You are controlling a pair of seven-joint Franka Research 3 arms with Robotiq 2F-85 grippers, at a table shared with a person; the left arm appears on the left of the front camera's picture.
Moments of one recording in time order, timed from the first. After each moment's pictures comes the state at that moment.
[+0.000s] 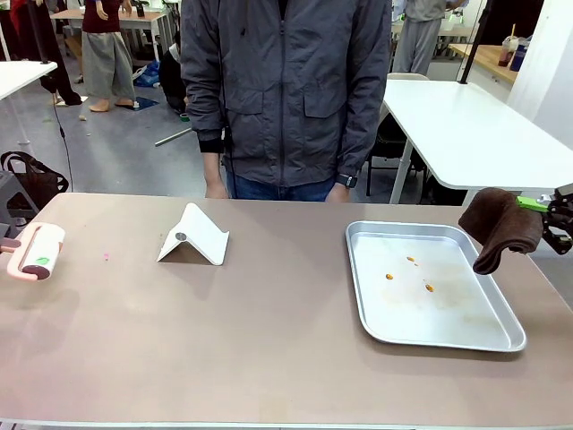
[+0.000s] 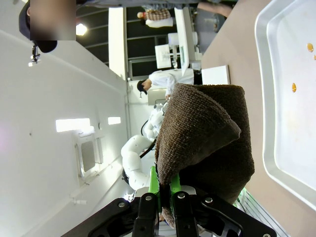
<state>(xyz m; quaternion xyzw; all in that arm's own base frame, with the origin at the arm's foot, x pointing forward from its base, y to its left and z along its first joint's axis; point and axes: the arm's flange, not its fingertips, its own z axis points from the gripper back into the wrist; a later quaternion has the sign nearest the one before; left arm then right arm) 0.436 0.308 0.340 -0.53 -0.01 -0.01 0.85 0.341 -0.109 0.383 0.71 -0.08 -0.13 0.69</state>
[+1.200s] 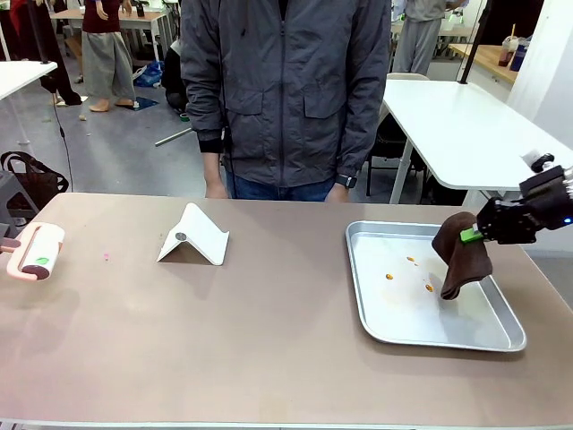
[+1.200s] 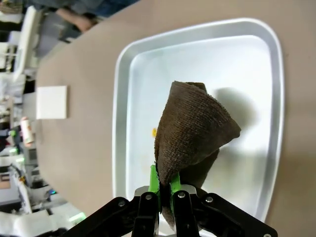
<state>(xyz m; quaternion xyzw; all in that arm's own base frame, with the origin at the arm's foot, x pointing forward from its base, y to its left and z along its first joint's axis) 0.436 0.309 0.340 -0.53 -0.01 -0.01 0.85 0.406 -0.029 0.390 0.30 -0.16 -0.05 0.94</state>
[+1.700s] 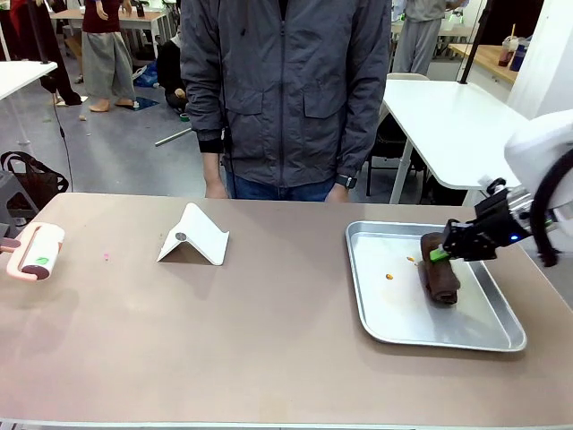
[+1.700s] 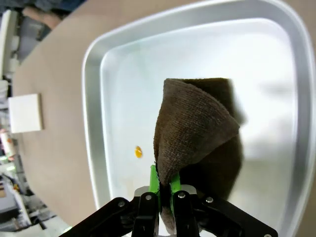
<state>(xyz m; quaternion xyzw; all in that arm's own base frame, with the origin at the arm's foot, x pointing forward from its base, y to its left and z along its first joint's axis) 0.436 0.309 0.340 -0.53 -0.01 -0.01 0.85 0.436 0.013 0.327 0.28 -0.12 -0.07 0.95</state>
